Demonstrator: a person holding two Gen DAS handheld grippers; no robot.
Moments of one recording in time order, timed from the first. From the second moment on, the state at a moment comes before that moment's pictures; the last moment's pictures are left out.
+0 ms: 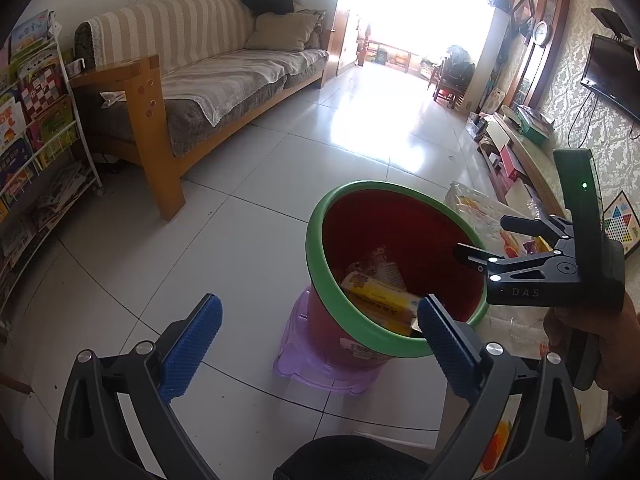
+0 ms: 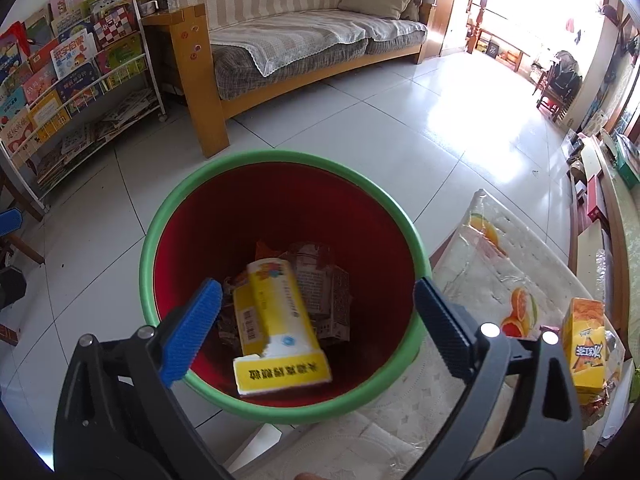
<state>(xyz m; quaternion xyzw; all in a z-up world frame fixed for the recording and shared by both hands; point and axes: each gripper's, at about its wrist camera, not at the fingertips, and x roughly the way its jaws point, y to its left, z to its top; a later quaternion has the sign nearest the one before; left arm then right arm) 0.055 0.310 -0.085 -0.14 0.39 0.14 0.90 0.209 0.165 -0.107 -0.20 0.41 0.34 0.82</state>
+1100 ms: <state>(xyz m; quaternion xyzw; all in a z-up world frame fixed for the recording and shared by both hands) 0.233 0.033 -0.061 -0.05 0.42 -0.08 0.90 0.164 -0.188 -0.077 -0.10 0.39 0.14 0.90</state>
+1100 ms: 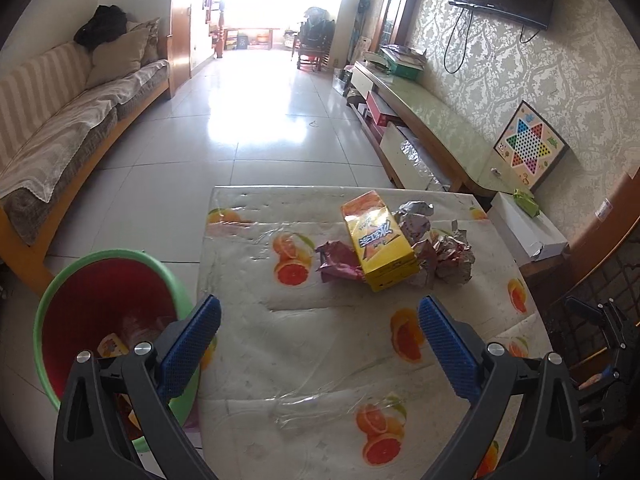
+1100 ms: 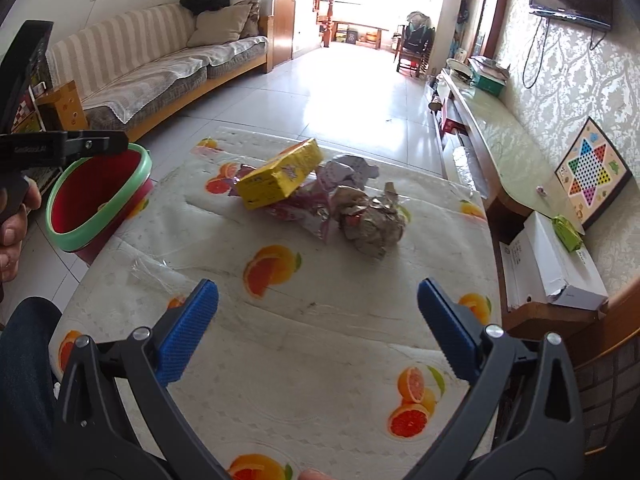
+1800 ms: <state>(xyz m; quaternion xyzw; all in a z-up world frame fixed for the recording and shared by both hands) 0.374 -0.018 -0.151 -0.18 0.54 -0.09 0.82 0.146 -0.296 -0.109 -0.03 0.43 0.06 0.90</state>
